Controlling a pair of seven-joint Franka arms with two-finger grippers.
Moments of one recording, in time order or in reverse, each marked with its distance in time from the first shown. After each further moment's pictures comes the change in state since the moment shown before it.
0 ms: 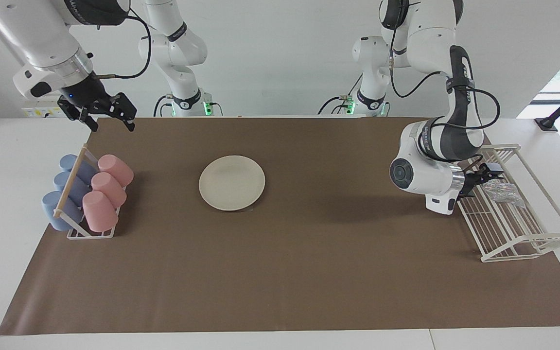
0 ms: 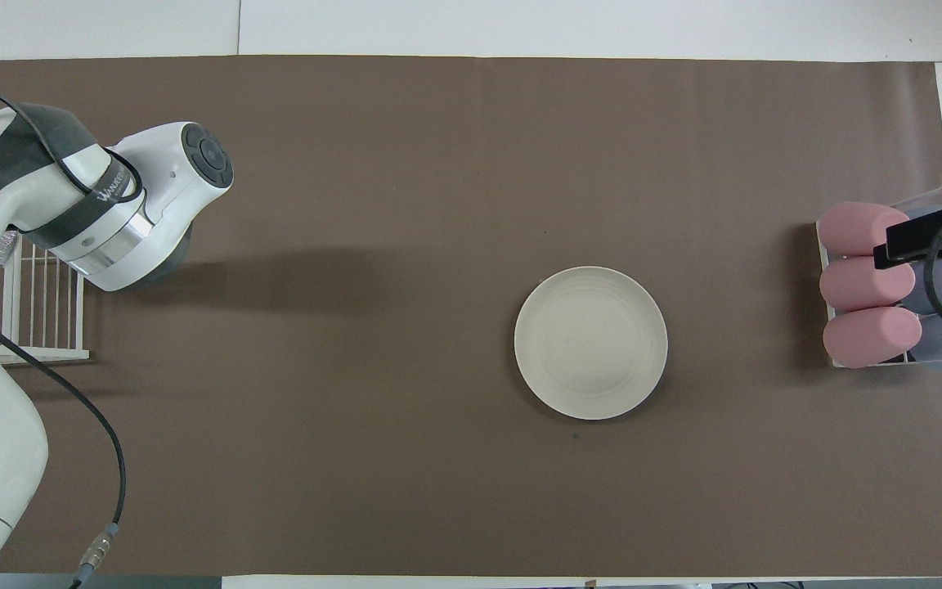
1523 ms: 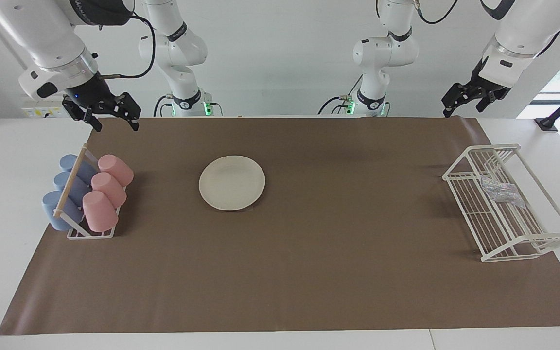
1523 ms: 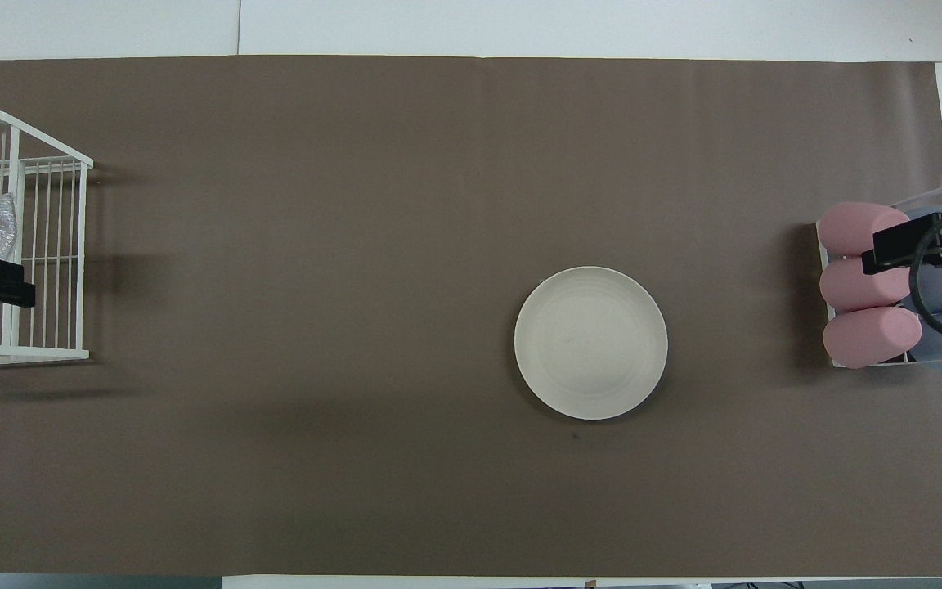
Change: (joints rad) left arm 0.181 -0.501 0.009 0.014 -1.005 -0.039 0.588; right arm 0.004 0.000 0.013 -0.006 0.000 -0.011 0.000
